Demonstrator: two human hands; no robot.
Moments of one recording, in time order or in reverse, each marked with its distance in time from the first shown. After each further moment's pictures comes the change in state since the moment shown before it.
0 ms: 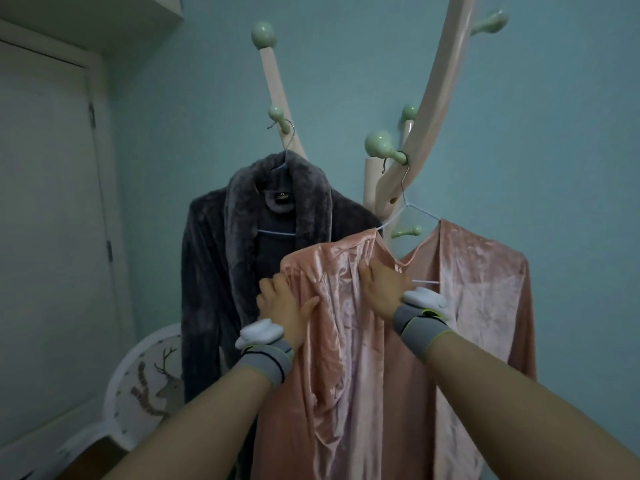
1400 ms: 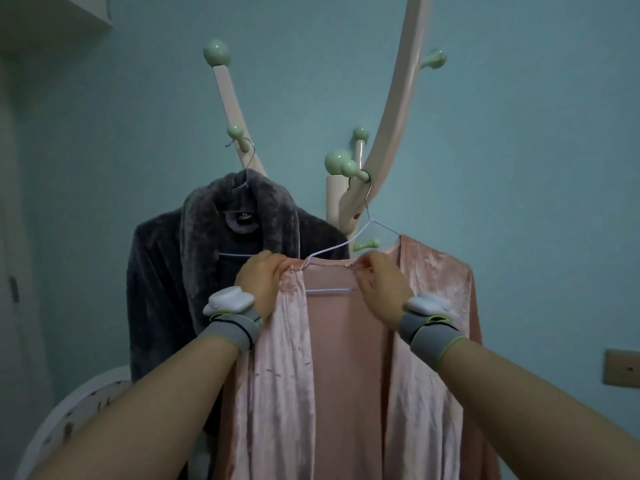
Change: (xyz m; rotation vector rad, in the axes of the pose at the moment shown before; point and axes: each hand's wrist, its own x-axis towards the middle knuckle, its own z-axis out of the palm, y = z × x) left_hand 0.070 0.024 -0.026 -0.141 0.008 0.543; right_hand -0.001 0.022 -0.023 0.093 0.272 -0.085
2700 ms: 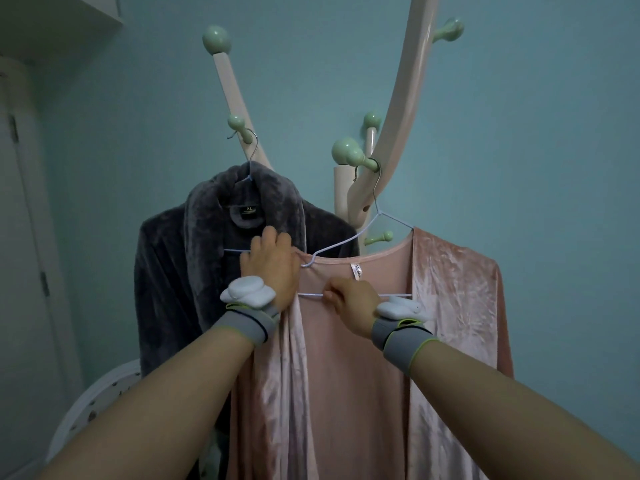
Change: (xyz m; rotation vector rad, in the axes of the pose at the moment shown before) left_hand 0.008 0.022 0.004 0.430 0.024 -0.060; right_hand 0.005 -0.015 0.044 -0.019 -0.301 -0.117
